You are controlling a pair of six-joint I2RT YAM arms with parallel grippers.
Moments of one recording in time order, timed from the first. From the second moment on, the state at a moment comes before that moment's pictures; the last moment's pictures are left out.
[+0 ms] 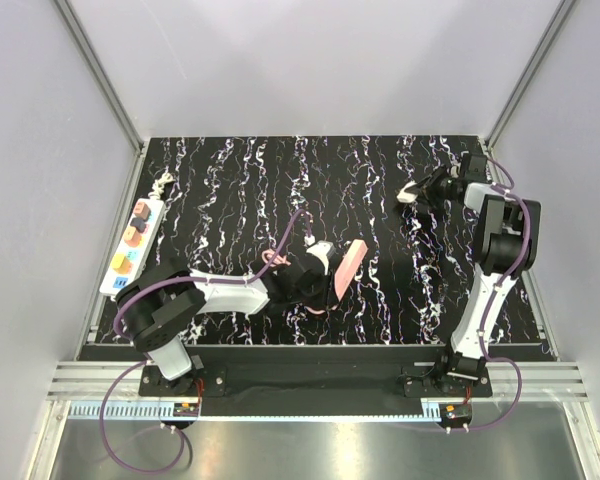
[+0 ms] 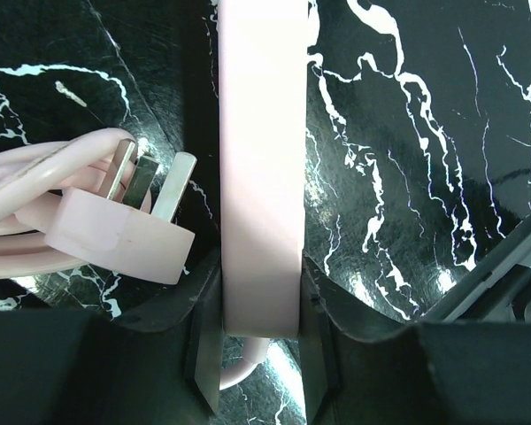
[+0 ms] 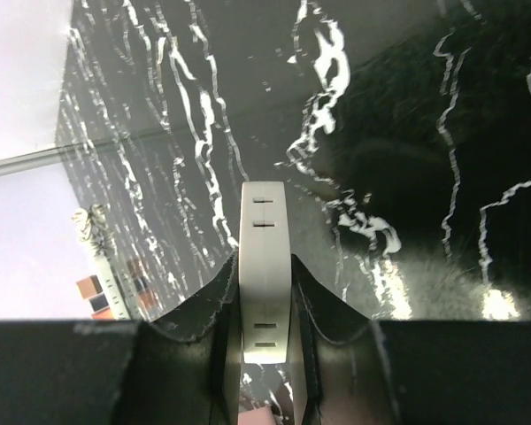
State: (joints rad) left arm -1.01 1.68 0.77 0.16 0.00 -0.68; right arm -0.19 2.16 1.46 -0.10 -0.61 0.72
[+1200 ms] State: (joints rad) left arm -1.02 1.74 0.84 0.14 0.09 -0.71; right arm 0.01 1.63 1.03 -0.41 -0.22 0.67
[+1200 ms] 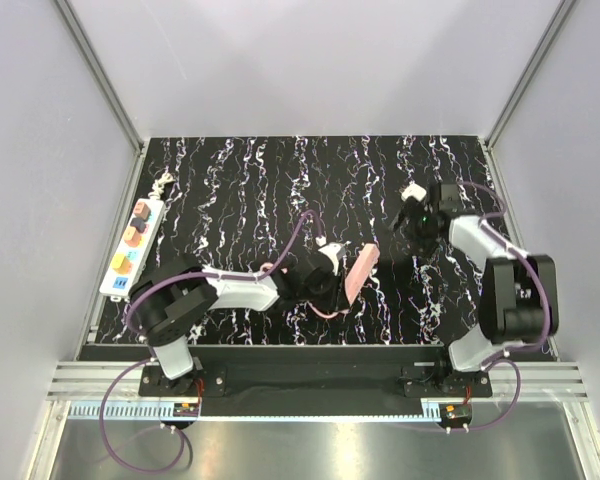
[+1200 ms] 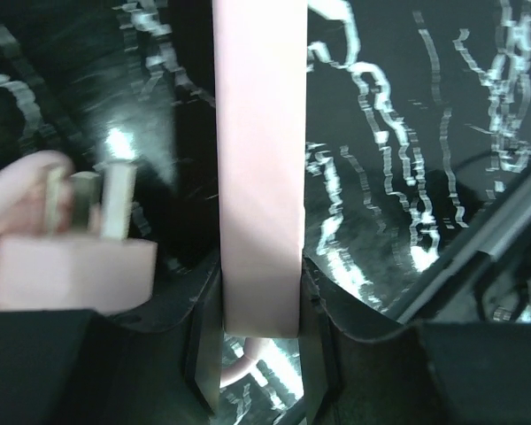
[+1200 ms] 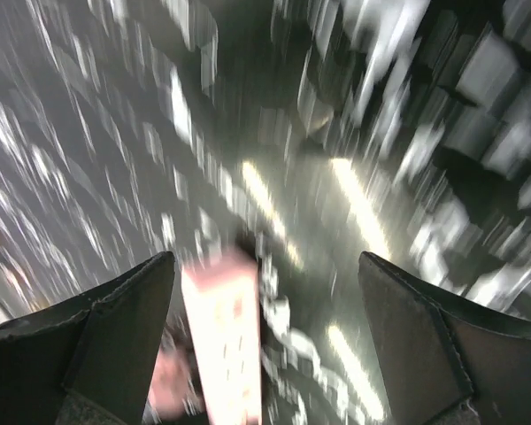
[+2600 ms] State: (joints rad) left arm -1.06 1.16 0.80 -0.12 -0.04 -0.63; right arm 0.38 1.34 0.65 -0.36 -0.14 1.01
